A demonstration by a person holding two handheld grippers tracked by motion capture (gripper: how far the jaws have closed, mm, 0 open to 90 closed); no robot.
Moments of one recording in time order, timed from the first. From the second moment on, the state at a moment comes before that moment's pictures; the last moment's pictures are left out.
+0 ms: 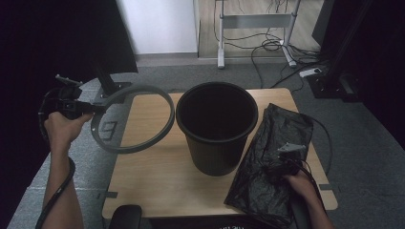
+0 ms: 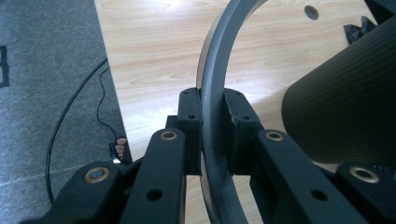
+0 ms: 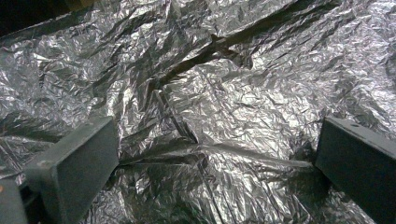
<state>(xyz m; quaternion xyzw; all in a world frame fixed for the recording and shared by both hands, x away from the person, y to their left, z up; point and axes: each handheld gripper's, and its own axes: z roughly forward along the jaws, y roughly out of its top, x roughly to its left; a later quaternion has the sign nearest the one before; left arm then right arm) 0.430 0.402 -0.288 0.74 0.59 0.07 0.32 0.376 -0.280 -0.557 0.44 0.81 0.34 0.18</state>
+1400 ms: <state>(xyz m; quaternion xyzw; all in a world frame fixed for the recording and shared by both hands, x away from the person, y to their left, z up) 0.429 0.395 -0.408 0.74 0.60 0.06 0.32 0.376 -0.280 -0.557 0.44 0.81 0.34 0.18</state>
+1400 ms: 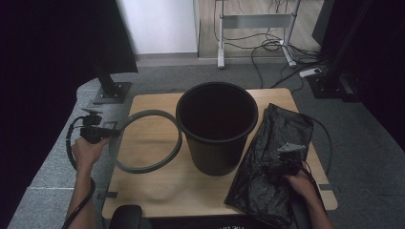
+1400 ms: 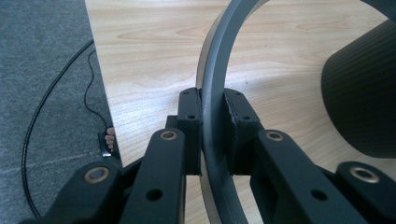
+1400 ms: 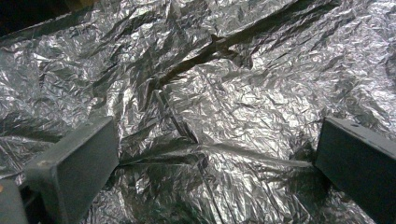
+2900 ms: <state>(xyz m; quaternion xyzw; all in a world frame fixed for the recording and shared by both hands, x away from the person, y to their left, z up) 0.415 0.361 -0.524 0.74 0.61 0.12 0.28 0.376 -0.280 -0.557 0.44 0.81 0.34 0.18</state>
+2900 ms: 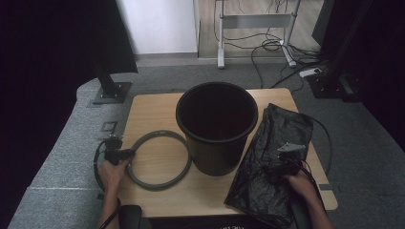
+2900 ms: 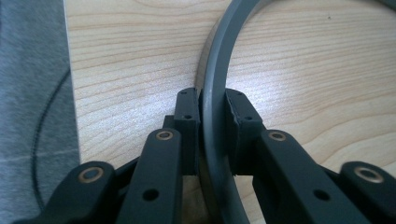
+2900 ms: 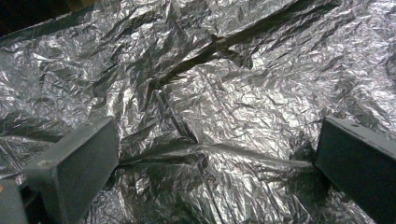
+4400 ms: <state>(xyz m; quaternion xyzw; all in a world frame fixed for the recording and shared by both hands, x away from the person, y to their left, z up) 0.402 0.335 -0.546 0.79 0.51 0.18 0.30 0.417 -0.306 -0.557 0.46 0.80 0.34 0.19</state>
